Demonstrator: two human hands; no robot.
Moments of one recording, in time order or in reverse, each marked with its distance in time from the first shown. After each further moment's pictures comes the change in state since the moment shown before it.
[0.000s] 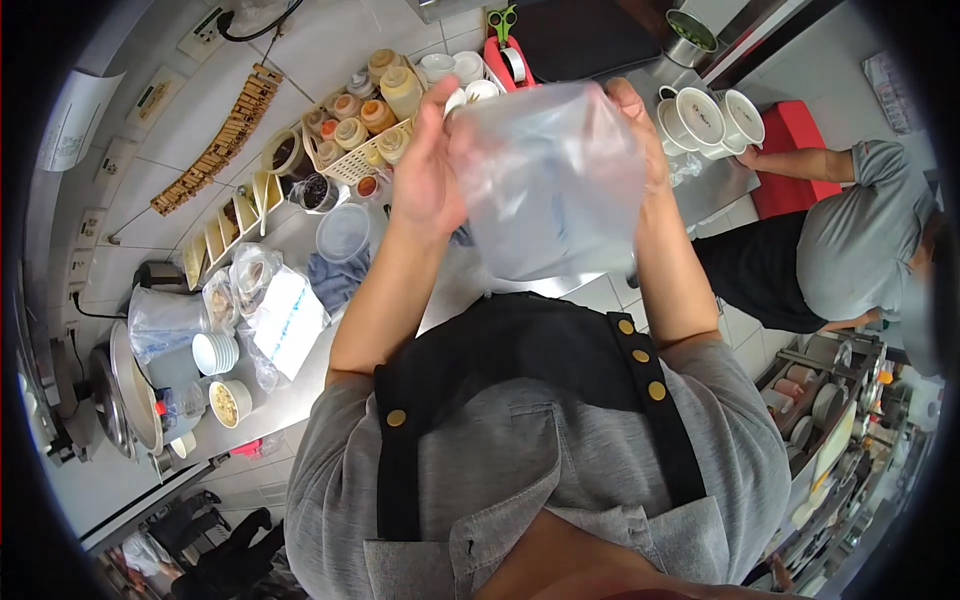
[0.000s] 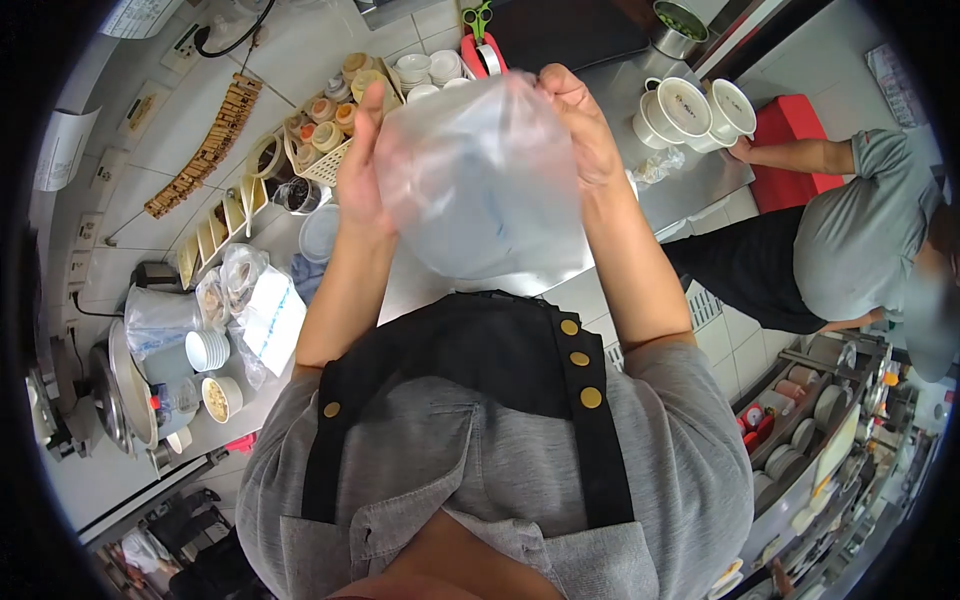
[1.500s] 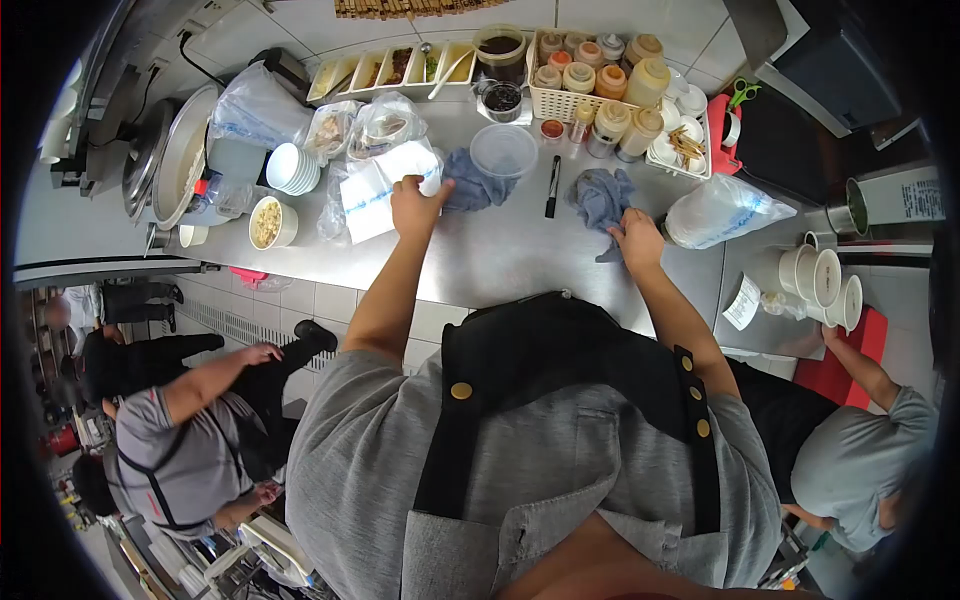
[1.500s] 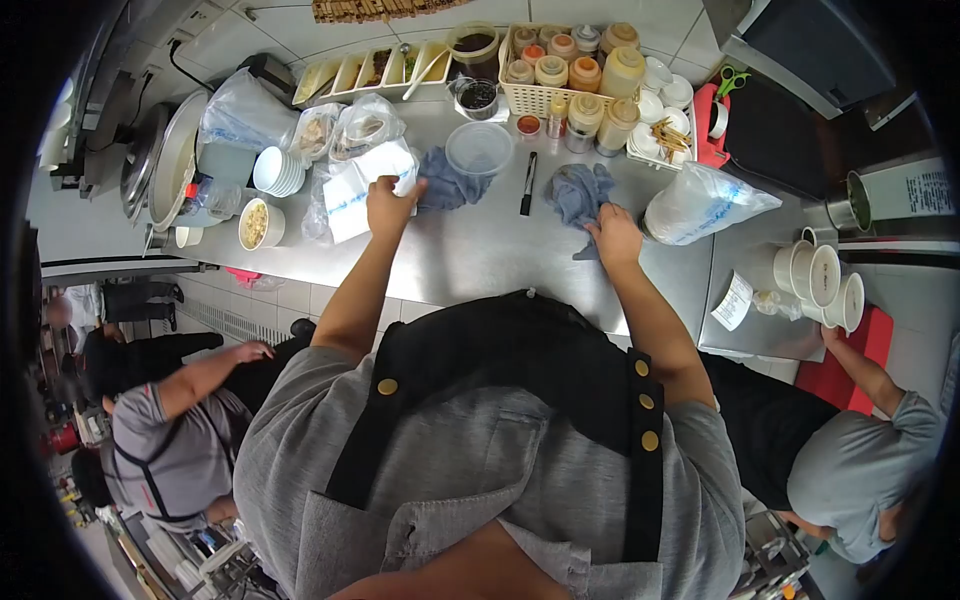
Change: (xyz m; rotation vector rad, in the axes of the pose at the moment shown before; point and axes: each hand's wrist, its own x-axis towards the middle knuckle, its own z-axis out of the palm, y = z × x) left_hand -0.237 0.058 -0.318 1.883 1.340 -0.087; right_hand -0.056 0.243 -0.097 -2.018 -0.092 0.533
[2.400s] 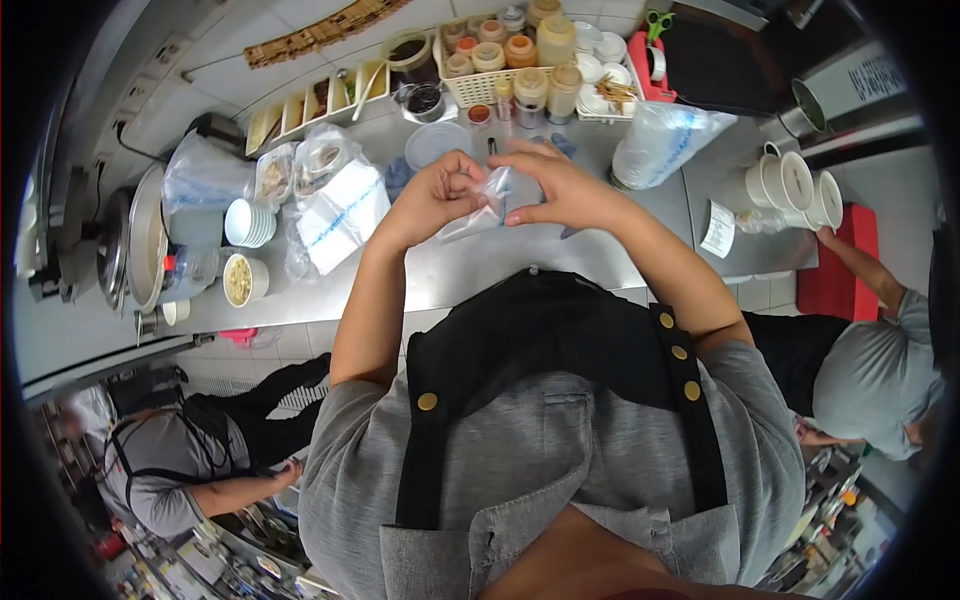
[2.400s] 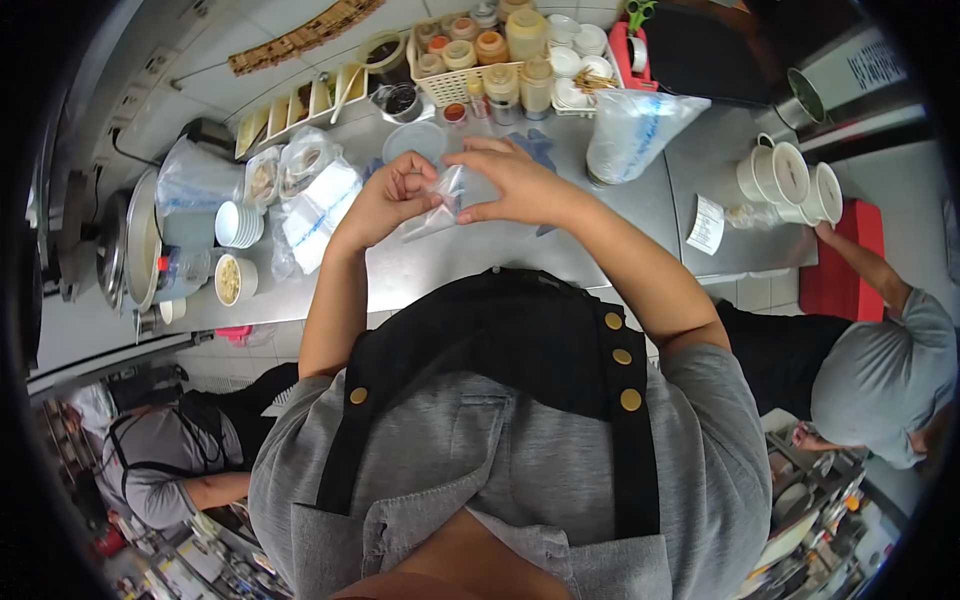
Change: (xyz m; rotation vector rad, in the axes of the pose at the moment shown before) left_hand -0.031 0.163 -0.106 -1.072 -1.270 0.310; right_hand -0.008 -0.111 -0.141 0.449 -0.053 -0.607
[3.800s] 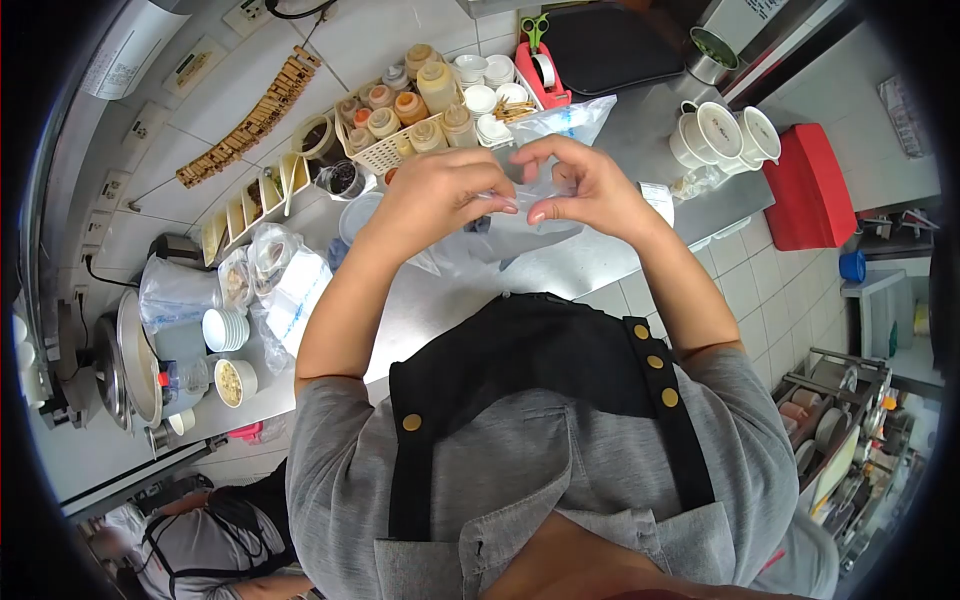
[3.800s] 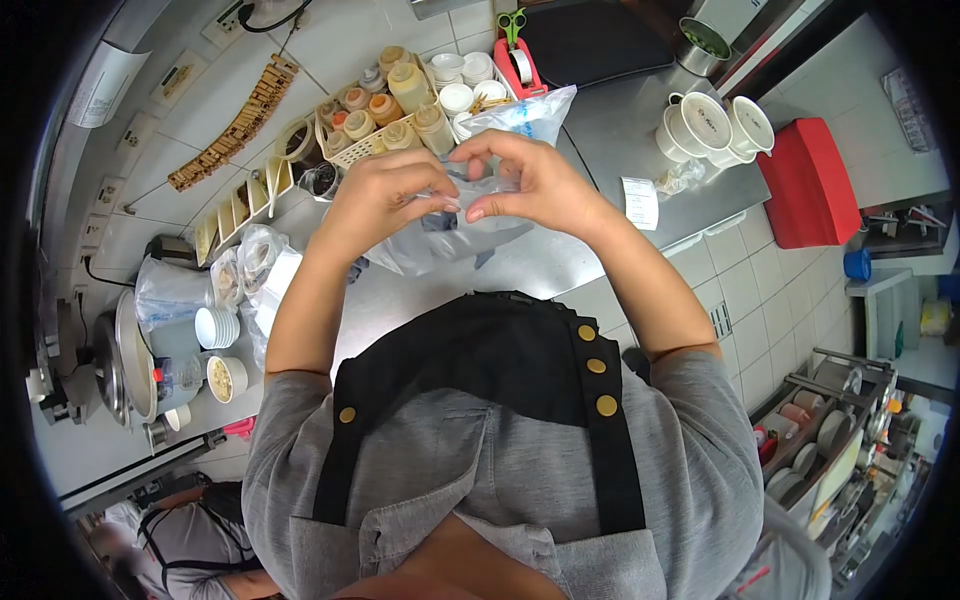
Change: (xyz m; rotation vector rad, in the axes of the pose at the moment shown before) left_hand 0.093 0.105 0.105 1.120 -0.230 0.669; right_hand -0.084 -0.030 -0.121 0.386 0.315 0.301
